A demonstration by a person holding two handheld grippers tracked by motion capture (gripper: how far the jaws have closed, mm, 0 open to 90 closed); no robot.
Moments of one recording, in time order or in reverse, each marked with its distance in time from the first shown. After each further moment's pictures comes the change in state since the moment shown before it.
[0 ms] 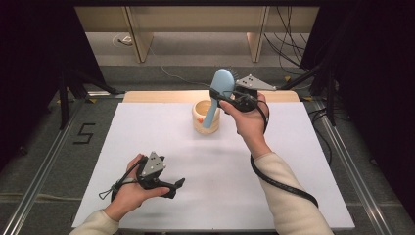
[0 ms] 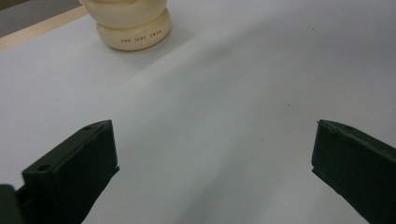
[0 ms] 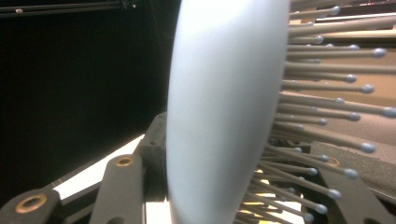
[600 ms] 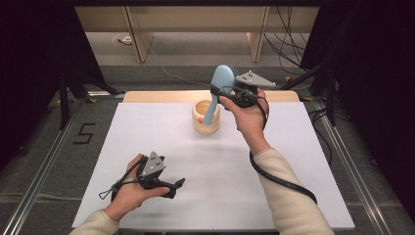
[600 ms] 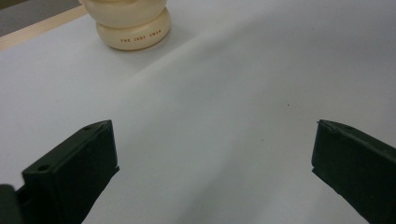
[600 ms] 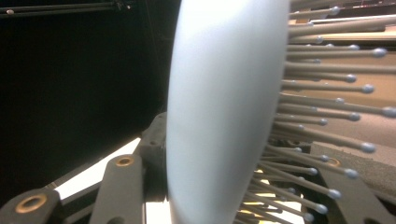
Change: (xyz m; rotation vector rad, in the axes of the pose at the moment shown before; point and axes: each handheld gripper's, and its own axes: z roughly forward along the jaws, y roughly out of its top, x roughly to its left) left arm 0.000 0.000 0.000 0.001 -0.002 -0.002; right arm -0.005 0.007 0.006 -0.003 -0.018 -0.004
